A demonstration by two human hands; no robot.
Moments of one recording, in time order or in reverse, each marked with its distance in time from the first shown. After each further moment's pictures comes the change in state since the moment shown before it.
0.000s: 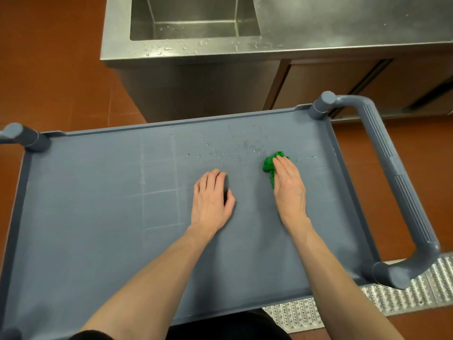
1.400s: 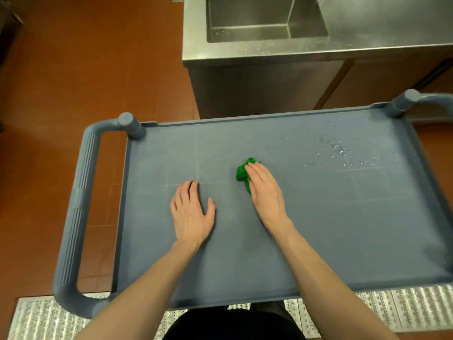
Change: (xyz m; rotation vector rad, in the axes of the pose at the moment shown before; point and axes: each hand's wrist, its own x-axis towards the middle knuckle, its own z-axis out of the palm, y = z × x) left_hand -0.103 -0.226 -0.124 0.038 0.102 -0.341; right_hand -0.069 -0.246 0.112 0.137 -0.077 -0.261
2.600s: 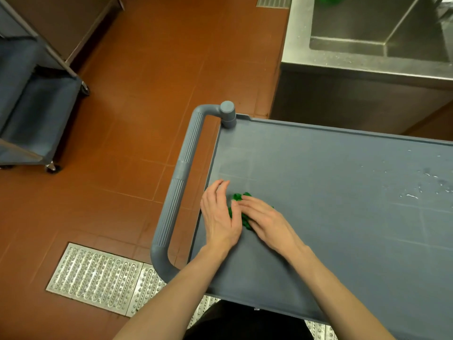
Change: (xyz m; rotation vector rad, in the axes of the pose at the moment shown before) left_hand -0.012 -0.110 -0.073 -0.301 0.278 -0.051; right_hand -0.028 -0.155 0.086 0.327 -0.458 -0.510
